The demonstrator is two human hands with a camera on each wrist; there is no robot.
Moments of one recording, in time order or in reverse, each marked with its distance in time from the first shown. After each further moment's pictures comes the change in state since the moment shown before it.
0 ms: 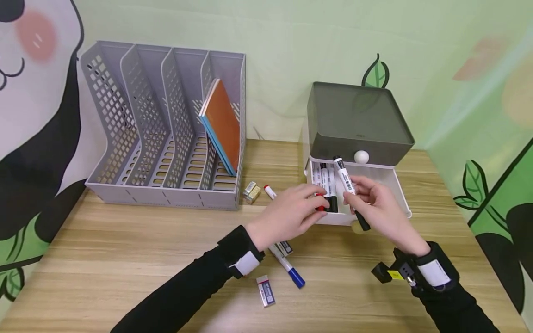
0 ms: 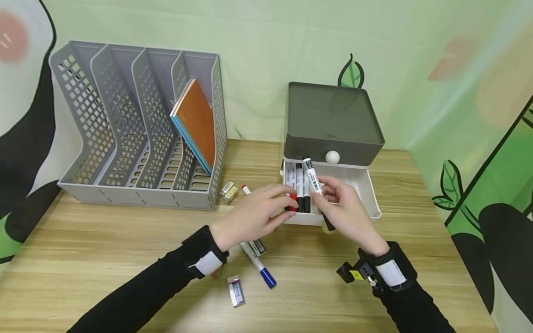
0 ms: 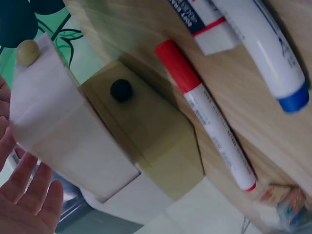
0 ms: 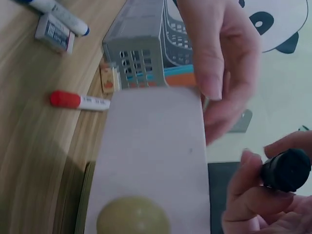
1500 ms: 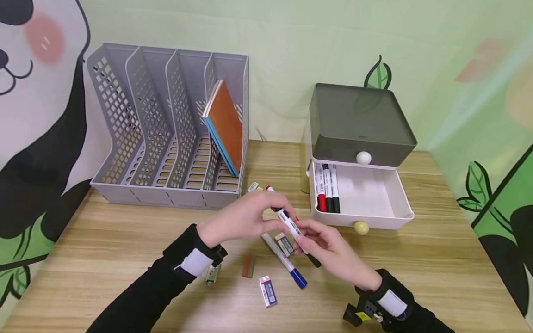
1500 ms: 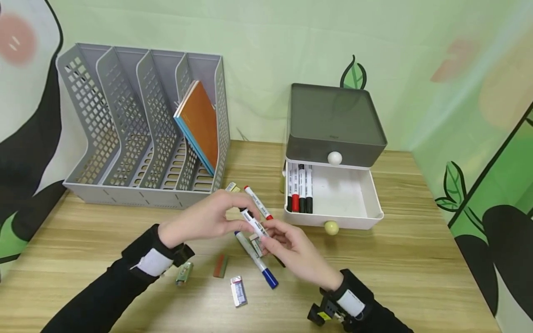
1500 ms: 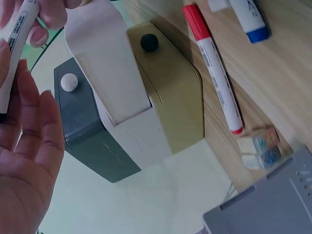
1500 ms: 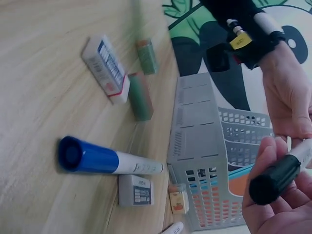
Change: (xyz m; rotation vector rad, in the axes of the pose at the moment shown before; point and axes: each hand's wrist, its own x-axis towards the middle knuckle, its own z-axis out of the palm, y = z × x) left_hand -0.048 -0.021 -0.061 -0.478 -0.140 -0.015; right_hand -0.031 0.006 0.093 0.327 -0.298 -0.157
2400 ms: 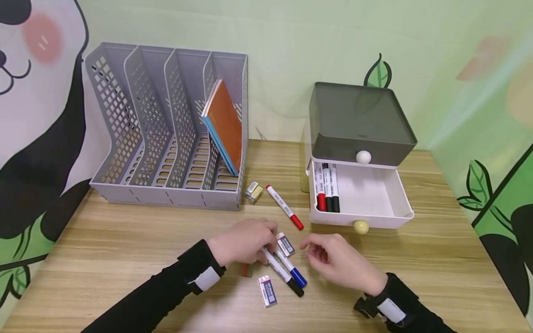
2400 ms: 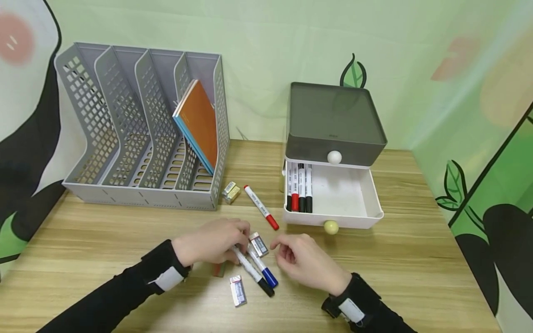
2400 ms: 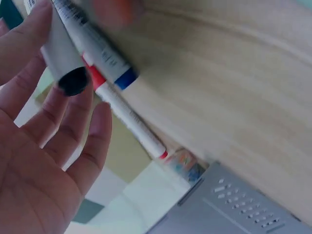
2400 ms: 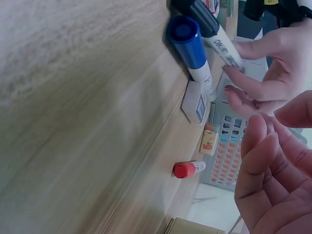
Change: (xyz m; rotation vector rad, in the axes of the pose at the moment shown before) left_hand -0.028 -0.027 0.052 0.469 -0.386 -0.244; right_hand -0.013 0.023 -0.012 -0.584 -0.072 0.040
